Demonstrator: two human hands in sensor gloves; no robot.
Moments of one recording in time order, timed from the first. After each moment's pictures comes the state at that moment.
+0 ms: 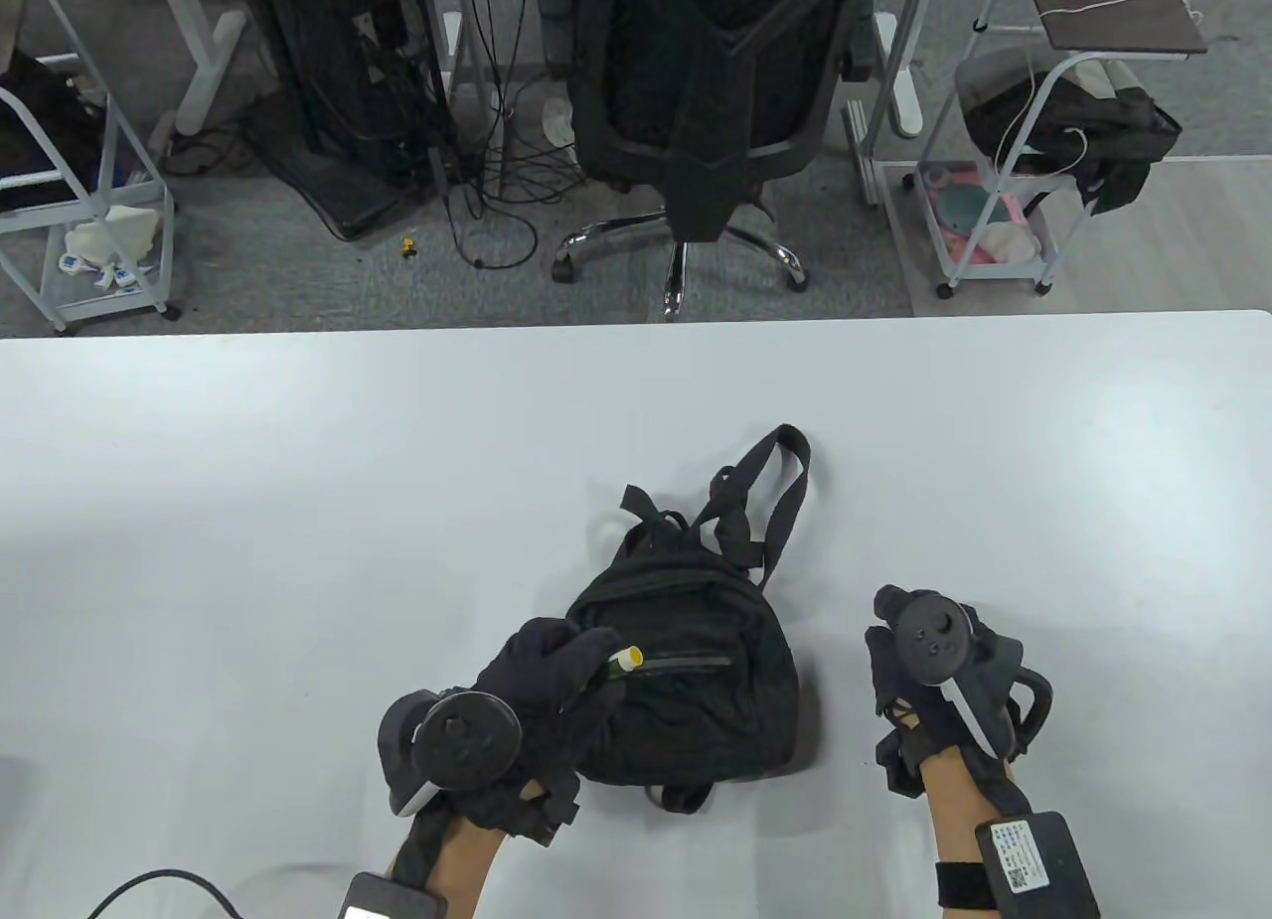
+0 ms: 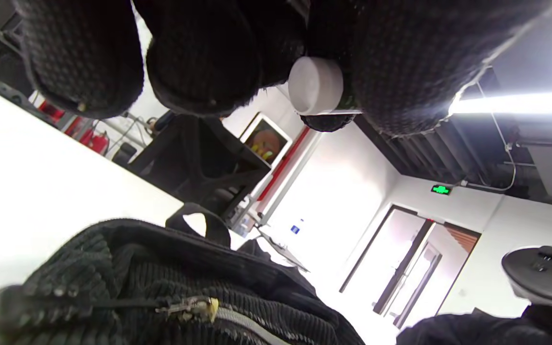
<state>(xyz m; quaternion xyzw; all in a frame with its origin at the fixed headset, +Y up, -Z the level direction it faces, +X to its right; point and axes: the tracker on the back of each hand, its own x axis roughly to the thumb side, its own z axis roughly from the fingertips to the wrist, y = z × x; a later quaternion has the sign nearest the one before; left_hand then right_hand) -0.150 -0.695 -0.191 0.12 -0.21 0.33 0.91 0.238 -0.749 -0.243 -0.17 -0.04 0.98 0.10</state>
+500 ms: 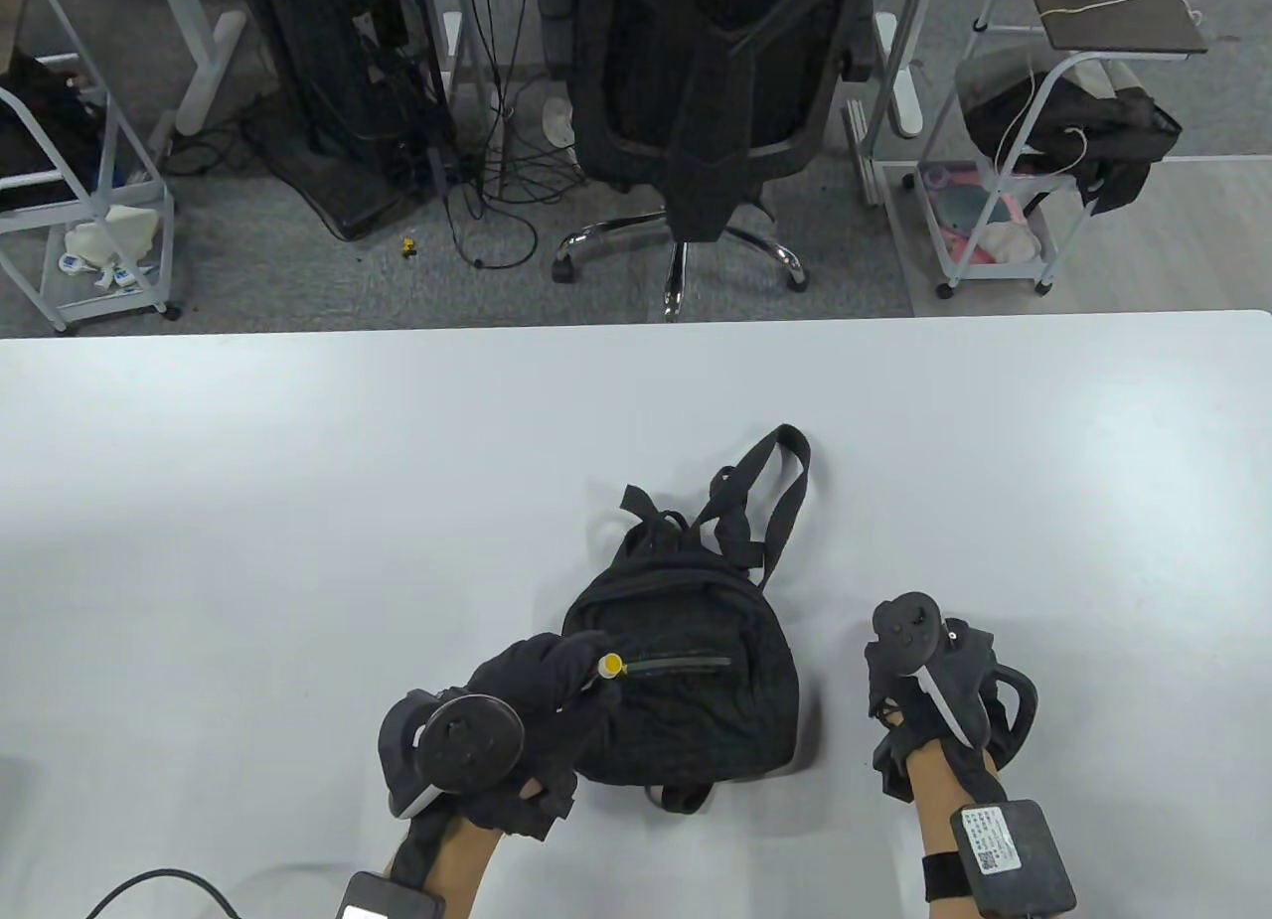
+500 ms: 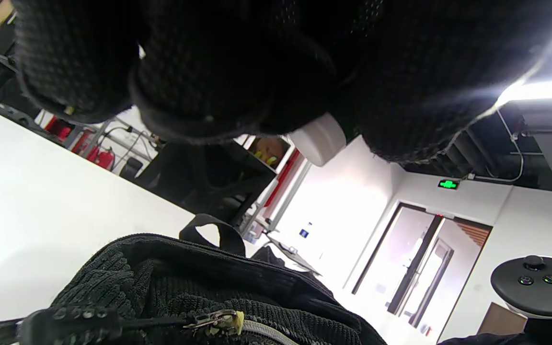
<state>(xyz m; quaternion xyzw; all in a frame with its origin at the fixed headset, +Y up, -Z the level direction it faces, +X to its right) -0.149 -0.695 -0.191 0.13 -0.21 0.31 0.92 0.235 -0.767 -0.248 -0.19 0.01 0.98 0.06</state>
